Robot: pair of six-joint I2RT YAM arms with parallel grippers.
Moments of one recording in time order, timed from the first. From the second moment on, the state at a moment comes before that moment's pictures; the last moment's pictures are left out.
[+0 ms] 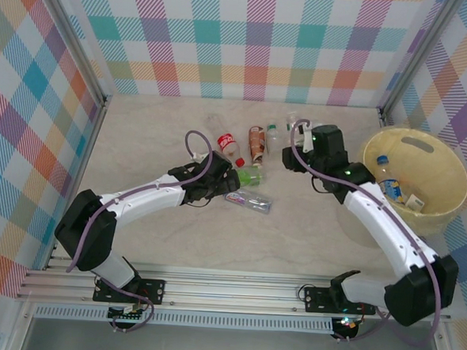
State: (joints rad) left arm -0.73 1.55 1.06 -0.47 -0.23 -0.92; right arm 0.45 1.23 1.15 -0.54 0.05 0.18
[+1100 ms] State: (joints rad) left arm -0.73 1.58 1.06 -0.45 -0.20 -0.92; right arm -0.38 1.13 1.63 -1.12 -0.25 0.10
